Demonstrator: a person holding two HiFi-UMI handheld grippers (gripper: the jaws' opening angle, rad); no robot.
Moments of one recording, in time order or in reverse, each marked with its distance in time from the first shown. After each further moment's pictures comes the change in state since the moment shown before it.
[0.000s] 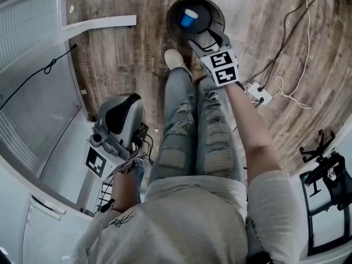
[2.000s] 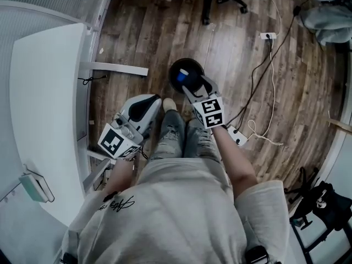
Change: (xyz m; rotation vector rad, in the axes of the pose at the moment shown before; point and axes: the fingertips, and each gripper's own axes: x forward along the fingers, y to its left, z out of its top) left arm 0.010 -0.128 0.137 0.240 -0.054 -0.123; right arm -0.230 0.082 0.167 -0.078 -0.250 -0.030
